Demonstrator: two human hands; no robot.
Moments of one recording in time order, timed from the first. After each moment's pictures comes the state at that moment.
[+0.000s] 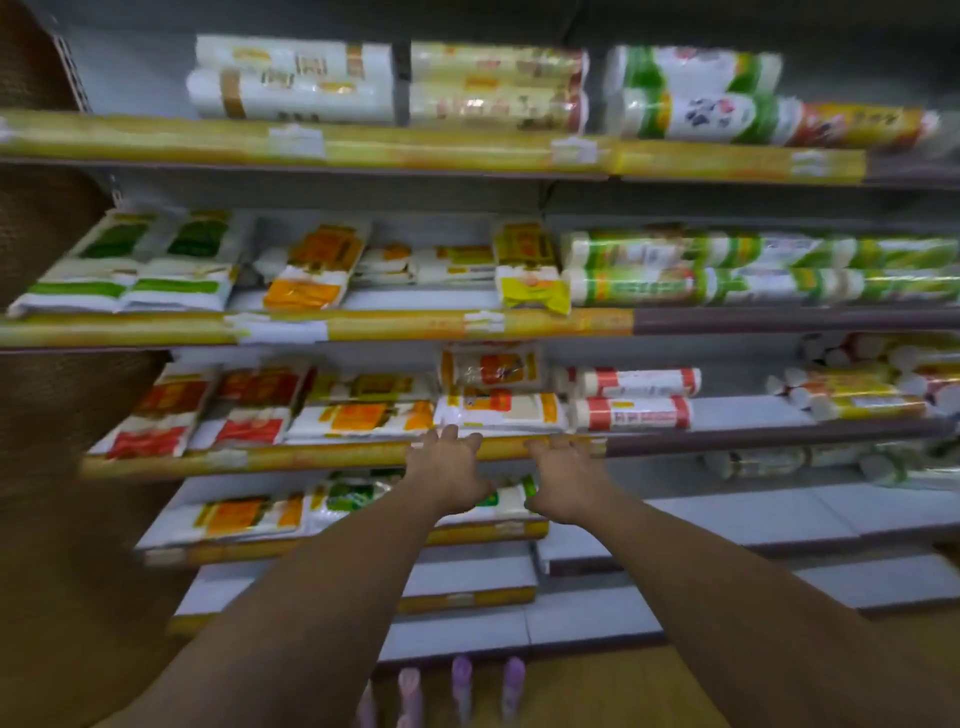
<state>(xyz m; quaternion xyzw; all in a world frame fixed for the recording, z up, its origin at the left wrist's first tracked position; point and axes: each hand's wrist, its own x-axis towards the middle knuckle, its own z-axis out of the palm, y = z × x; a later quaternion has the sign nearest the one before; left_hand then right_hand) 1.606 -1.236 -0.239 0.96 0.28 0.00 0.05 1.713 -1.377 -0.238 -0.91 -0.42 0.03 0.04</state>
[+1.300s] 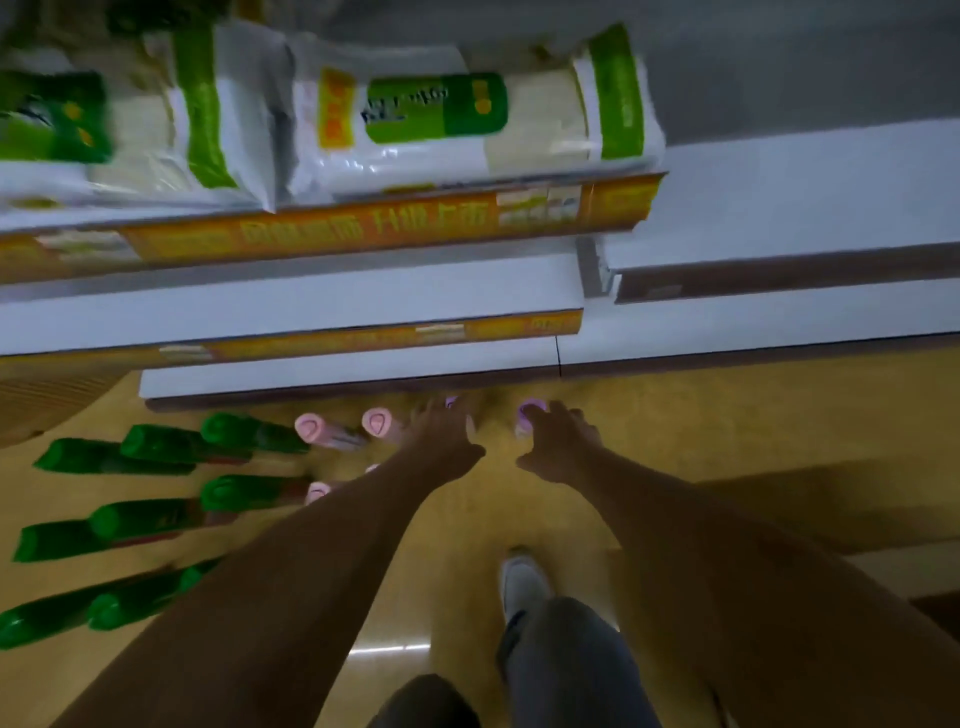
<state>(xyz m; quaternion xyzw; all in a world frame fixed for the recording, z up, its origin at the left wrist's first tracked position) 1.718 -1.162 -0.832 0.87 0.34 -0.26 0.23 1.839 -1.289 -0.844 -0.85 -0.36 0.39 -0.03</state>
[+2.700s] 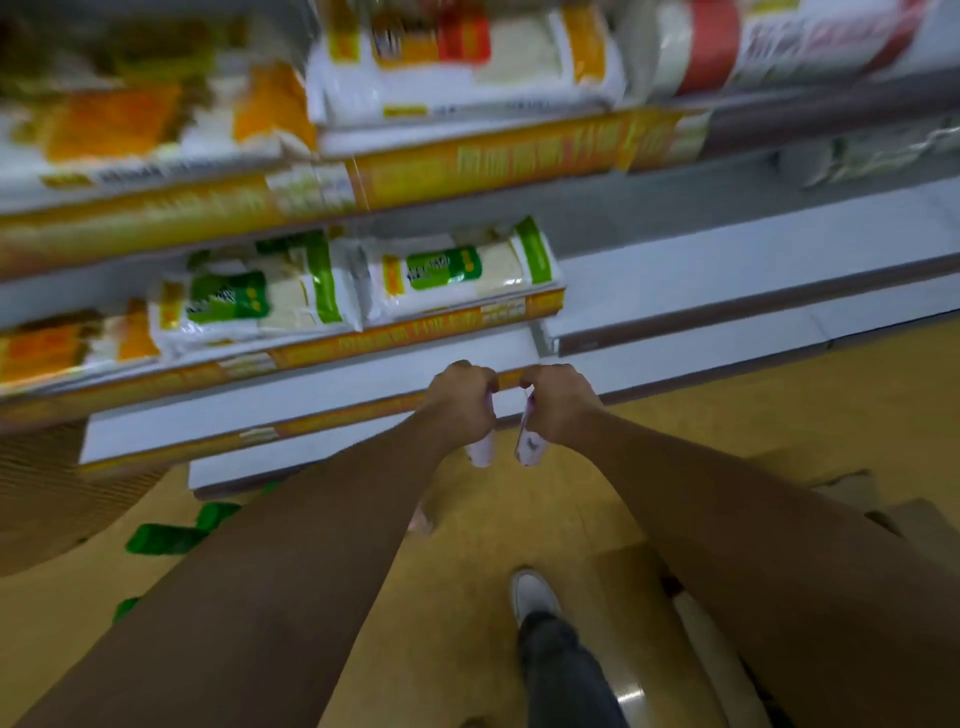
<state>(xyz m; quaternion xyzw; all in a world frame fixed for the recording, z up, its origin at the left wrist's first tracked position) 1.726 -1.165 -0.612 0.94 0.21 -0.12 0.22 1.822 -1.292 -0.622 -0.90 -0.32 0.27 0.10</state>
